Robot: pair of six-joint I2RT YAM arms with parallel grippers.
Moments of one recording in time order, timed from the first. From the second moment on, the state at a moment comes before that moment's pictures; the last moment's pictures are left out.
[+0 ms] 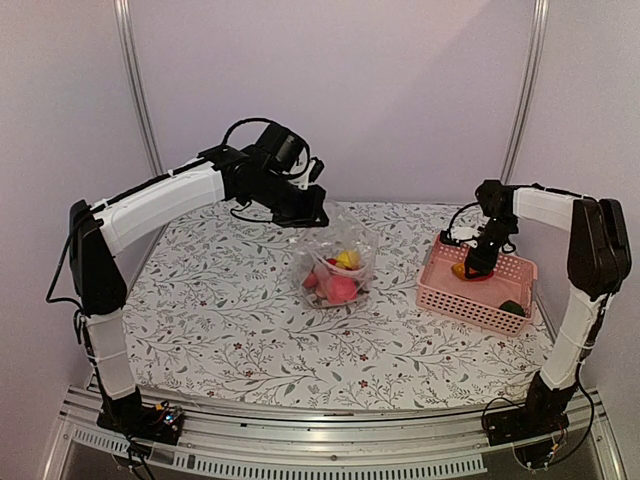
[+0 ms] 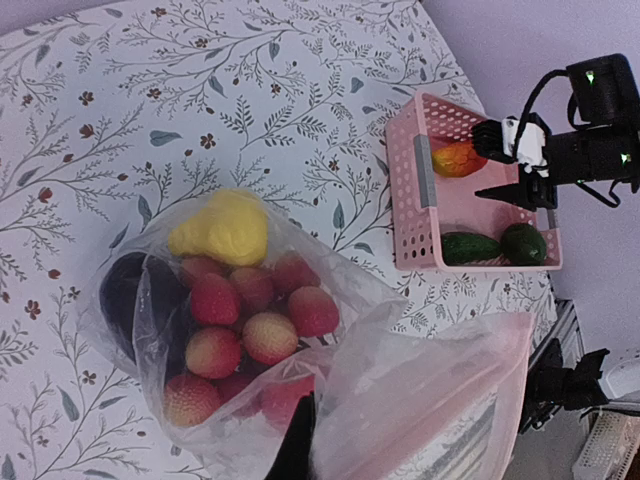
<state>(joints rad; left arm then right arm) -0.75 1.94 1.90 -0.77 0.17 -0.49 0.11 1.86 1.42 -0.89 -0.07 -0.96</state>
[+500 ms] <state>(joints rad) -0.75 1.94 1.90 -0.77 0.17 -0.49 0.12 1.99 1.42 -0.74 0.10 -0.94</state>
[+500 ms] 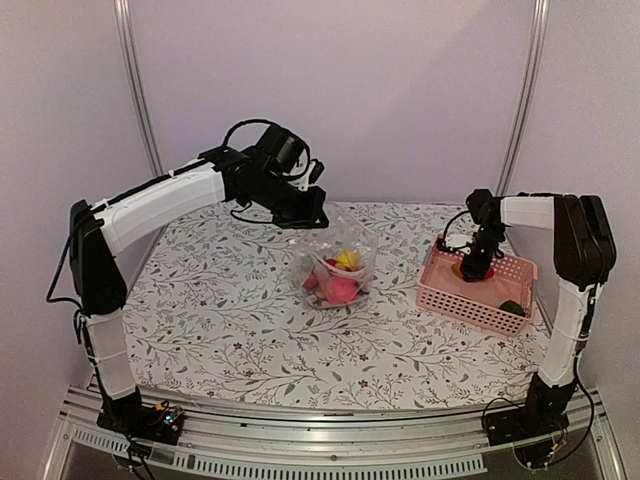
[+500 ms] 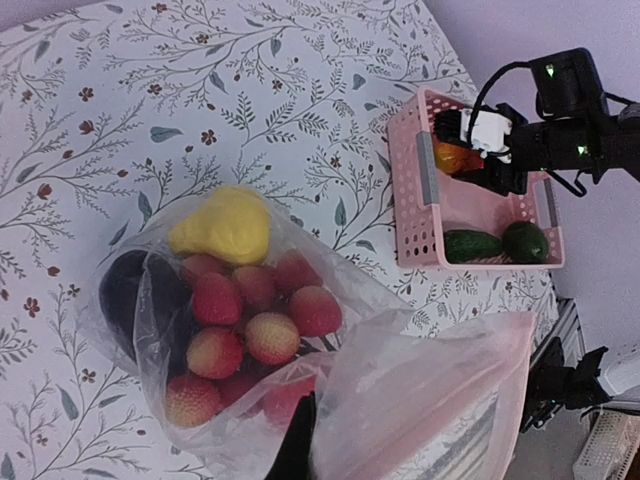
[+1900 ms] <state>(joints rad) -0.75 1.94 1.89 -0.76 0.19 -0.49 0.60 1.73 1.72 -0.66 -0.93 -0.48</state>
